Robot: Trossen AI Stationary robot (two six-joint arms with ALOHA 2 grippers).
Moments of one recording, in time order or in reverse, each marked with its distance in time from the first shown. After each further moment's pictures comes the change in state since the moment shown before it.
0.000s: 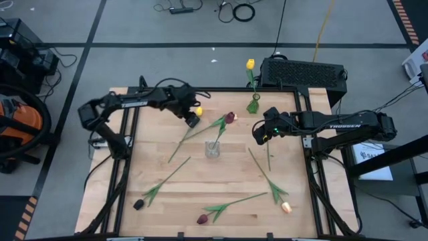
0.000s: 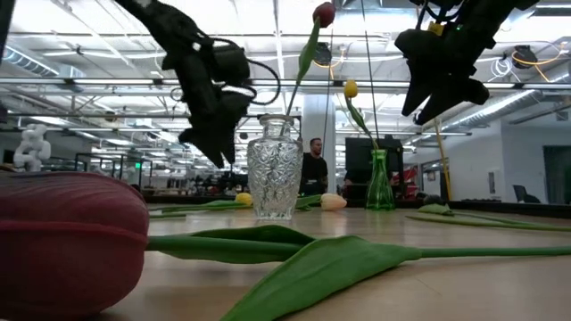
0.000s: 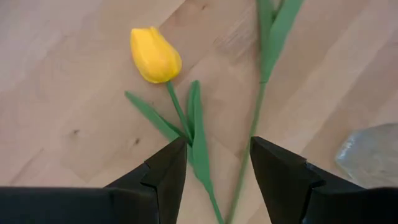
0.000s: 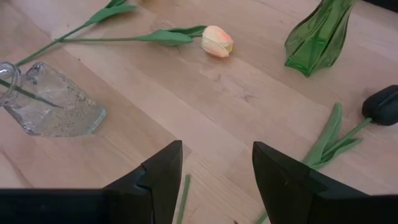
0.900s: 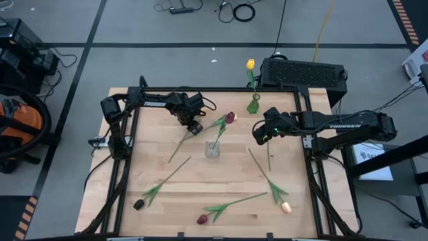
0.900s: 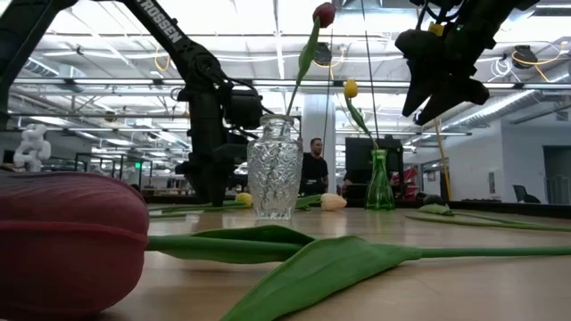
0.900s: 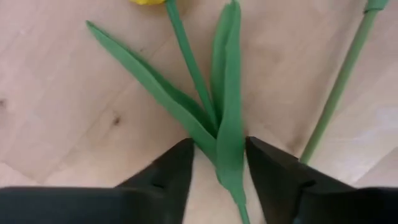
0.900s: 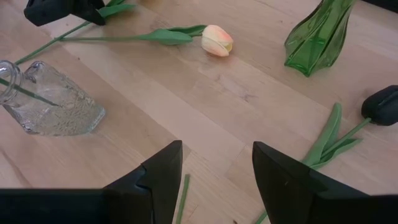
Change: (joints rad) left arm -0.022 0.296 0.024 -0.041 -0.018 -0.006; right arm 0.000 0.000 0.000 -0.002 0.000 -0.004
